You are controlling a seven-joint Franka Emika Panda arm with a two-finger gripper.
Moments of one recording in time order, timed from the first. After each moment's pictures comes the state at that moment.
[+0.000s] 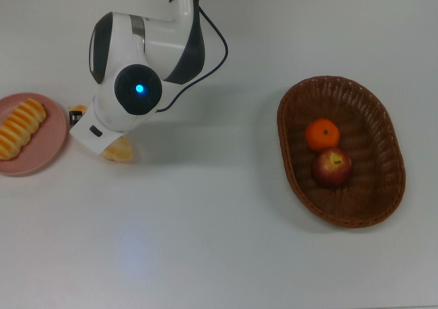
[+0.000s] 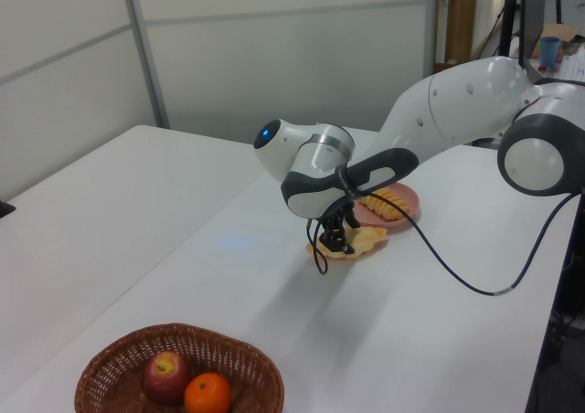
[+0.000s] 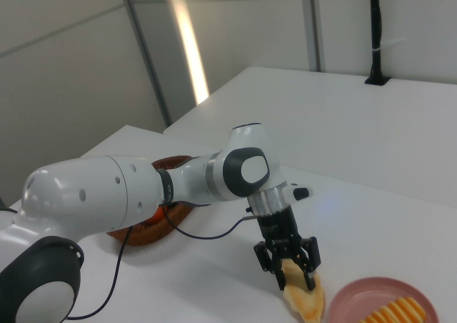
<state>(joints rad) -0.10 0.60 0.07 -1.48 -0.50 1.78 -0.08</state>
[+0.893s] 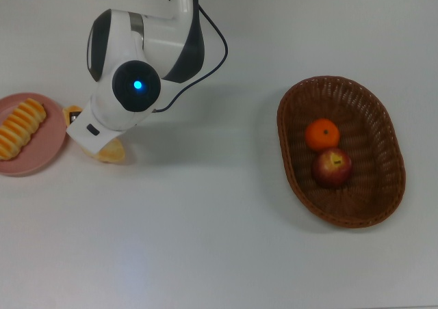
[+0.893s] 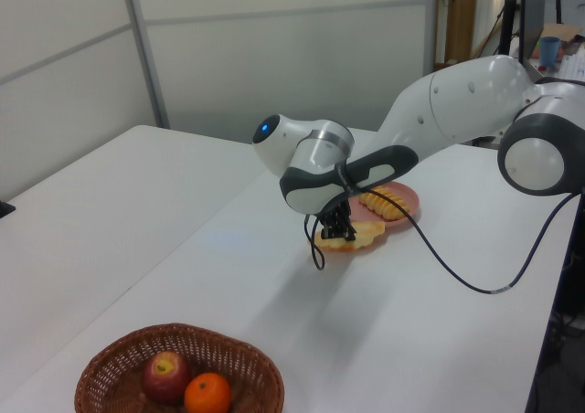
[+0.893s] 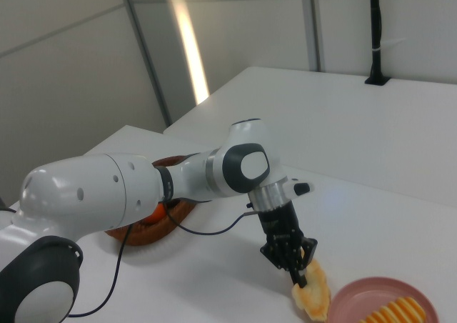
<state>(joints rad) -0.10 0.60 0.07 -1.45 -0.50 1.78 -0.07</state>
